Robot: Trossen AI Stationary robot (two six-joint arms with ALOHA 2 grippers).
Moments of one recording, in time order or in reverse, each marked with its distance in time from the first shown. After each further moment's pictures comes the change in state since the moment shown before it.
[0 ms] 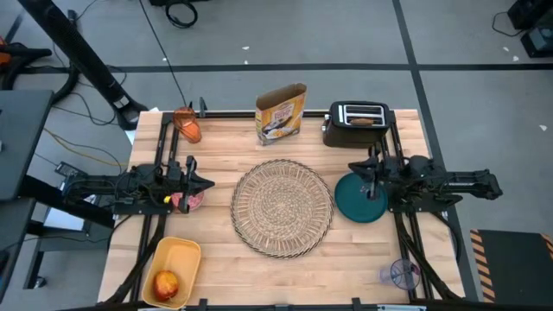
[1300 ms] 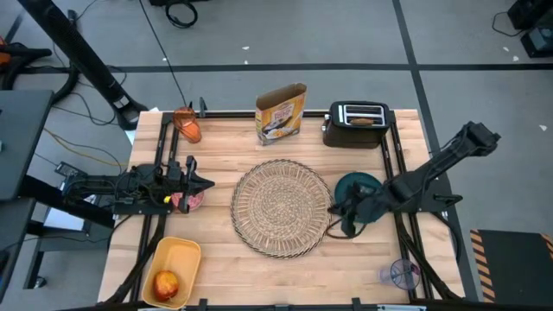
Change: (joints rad) left arm 0.000 0.000 0.000 0.000 0.000 0.000; right arm 0.570 1.093 0.634 -0.567 0.303 0.848
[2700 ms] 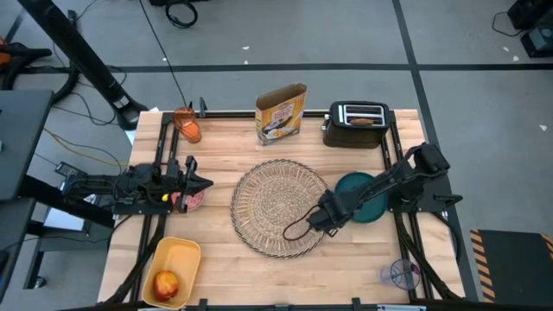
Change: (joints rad) left arm -0.017 0.001 0.000 0.054 0.000 -0.096; right arm -0.179 0.674 0.456 -0.798 -0.333 0.358
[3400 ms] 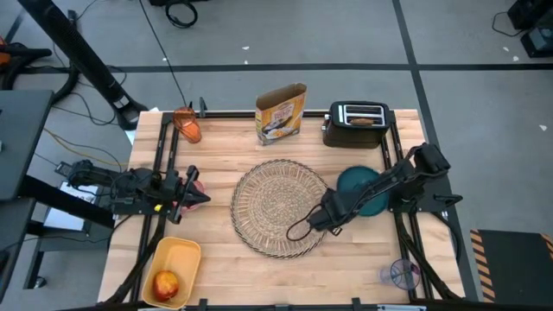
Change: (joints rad) left arm -0.191 0.007 0.000 -0.005 0.000 0.093; right arm 0.021 -0.002 0.100 -0.202 0.033 -0.011
